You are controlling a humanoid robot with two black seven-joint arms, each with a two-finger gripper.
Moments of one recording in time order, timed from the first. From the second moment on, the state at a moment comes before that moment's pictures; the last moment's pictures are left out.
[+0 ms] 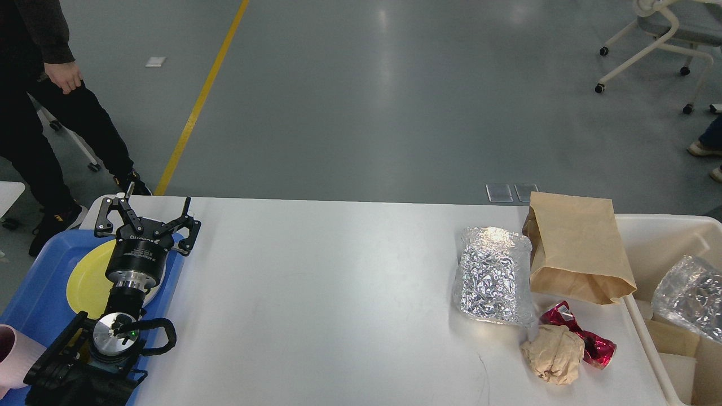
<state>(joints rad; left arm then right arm) -0.32 0.14 -1.39 -0.78 0.08 -0.50 -0.23 0.62 -0.58 -1.11 0.18 0.27 0.11 -0.10</state>
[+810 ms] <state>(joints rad) -0.32 0.14 -1.39 -0.77 0.08 -0.50 -0.23 0.46 -0.37 -1.07 0.06 0.28 -0.05 -0.11</state>
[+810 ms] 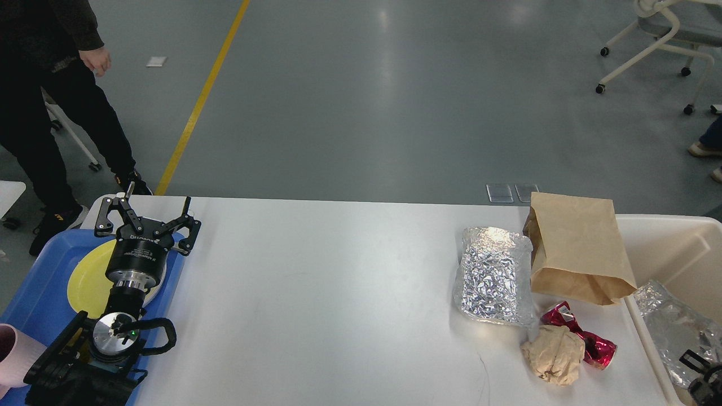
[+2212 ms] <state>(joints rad) -0.32 0.14 -1.39 -0.77 0.08 -0.50 -0.23 2.33 -0.32 -1.49 1.38 0.01 0.89 -0.13</state>
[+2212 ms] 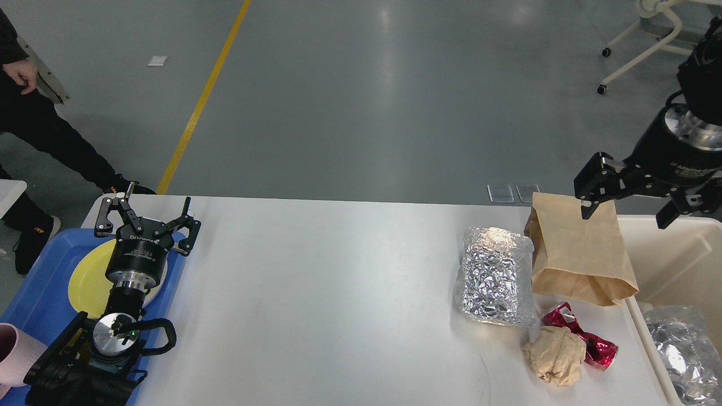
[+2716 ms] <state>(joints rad) -0.32 0.14 -1.39 -0.77 0.08 -0.50 -0.23 2.51 -0.29 -1.42 1.61 0.09 0.81 -0.13</state>
